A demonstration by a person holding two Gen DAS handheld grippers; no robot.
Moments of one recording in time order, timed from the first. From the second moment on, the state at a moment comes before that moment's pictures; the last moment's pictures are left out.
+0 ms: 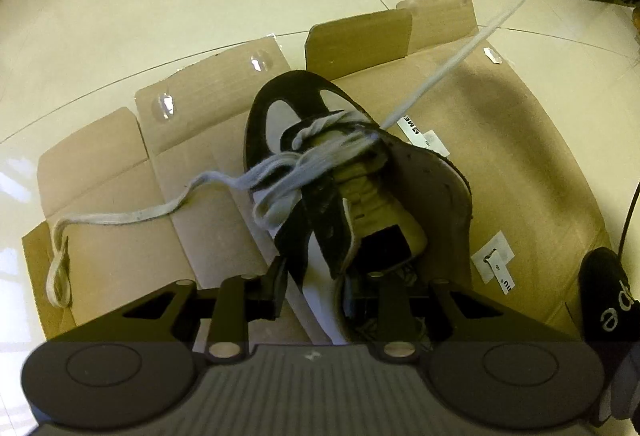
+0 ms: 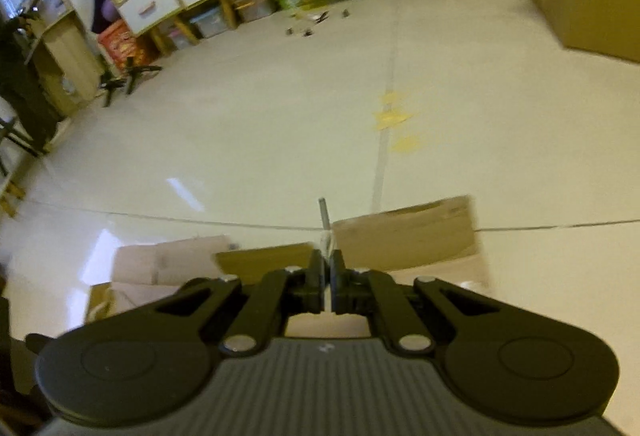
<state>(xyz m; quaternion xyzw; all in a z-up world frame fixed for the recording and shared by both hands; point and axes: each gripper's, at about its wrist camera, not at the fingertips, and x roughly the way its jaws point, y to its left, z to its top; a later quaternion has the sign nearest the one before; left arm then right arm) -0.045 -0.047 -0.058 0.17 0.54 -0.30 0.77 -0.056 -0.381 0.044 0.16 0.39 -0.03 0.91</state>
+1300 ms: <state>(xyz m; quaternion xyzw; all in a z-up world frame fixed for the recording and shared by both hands) -0.038 -0.039 -0.062 0.14 0.56 -0.29 0.77 -0.071 -0.501 0.088 -0.05 0.30 -0.35 0.88</state>
